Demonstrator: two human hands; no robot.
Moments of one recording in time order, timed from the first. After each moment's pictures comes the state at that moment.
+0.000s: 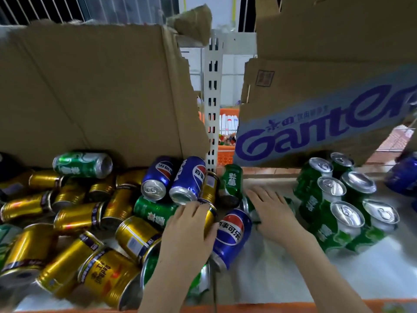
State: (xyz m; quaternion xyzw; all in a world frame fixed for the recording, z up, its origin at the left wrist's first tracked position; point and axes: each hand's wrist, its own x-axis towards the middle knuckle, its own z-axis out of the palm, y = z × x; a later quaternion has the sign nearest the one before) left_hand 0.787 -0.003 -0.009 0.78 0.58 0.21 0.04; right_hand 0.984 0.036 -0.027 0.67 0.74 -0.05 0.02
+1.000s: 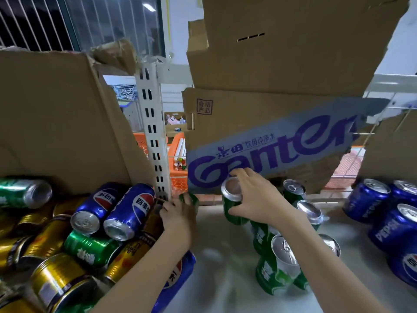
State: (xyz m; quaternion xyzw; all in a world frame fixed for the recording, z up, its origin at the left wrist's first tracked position) left_hand 0.915 0.110 -0.025 0.70 0.71 -0.05 0.02; right_hand 1.080 0.080 0.053 0.61 0.78 -0.06 -0.13
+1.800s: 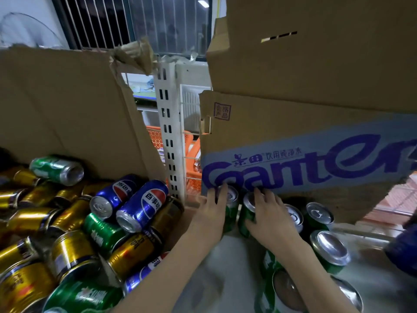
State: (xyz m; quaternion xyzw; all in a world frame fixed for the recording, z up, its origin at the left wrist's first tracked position) left_hand 0.955 0.104 -0.011 0.77 0.62 0.12 0.03; right_hand 1.100 0.106 0.014 0.64 0.76 -0.01 -0.07
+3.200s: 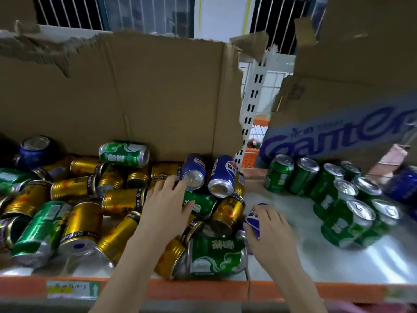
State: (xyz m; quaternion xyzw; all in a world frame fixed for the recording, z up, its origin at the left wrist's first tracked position) left_hand 0.664 0.002 0.011 0.76 0.62 0.17 0.01; right_hand 0.878 -0.042 -0.033 0.71 0.67 0.01 -0.21
